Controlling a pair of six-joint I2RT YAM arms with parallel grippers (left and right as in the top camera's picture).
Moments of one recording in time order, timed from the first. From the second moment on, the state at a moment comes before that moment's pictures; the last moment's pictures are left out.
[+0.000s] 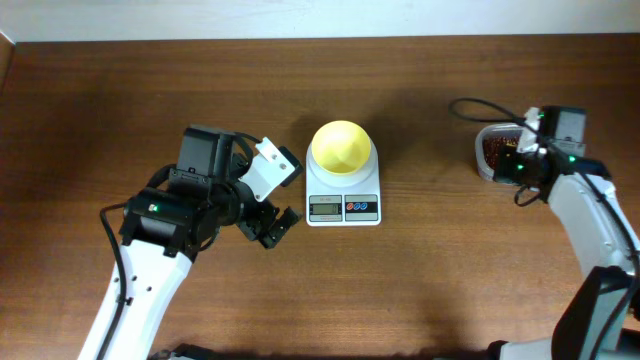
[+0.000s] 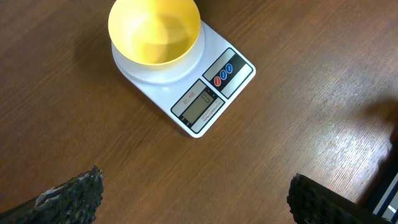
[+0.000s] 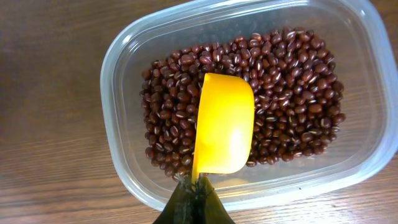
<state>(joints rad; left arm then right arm) -0.26 1.22 1.19 -0.98 0.37 0.48 -0.21 1.61 1.06 -0.51 -0.08 0.03</state>
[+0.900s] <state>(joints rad) -0.26 1.22 1.19 -0.98 0.37 0.48 -0.45 1.73 1.10 -0.58 -0.52 0.11</state>
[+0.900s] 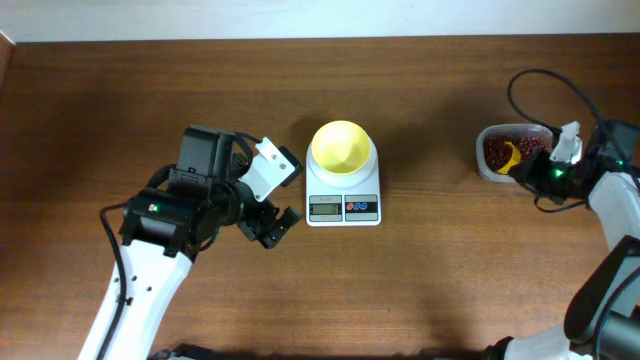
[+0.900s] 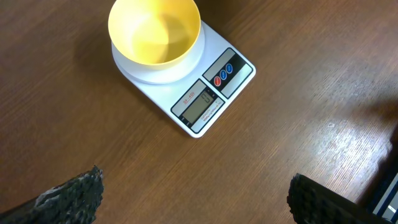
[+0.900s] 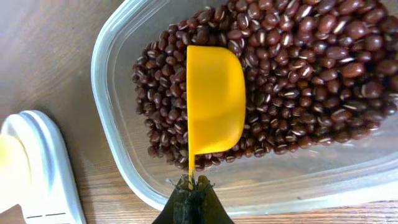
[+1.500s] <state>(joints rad) -0.26 1.22 1.19 -0.98 0.37 0.48 -0.55 1.75 1.09 -0.59 -0.71 0.08</state>
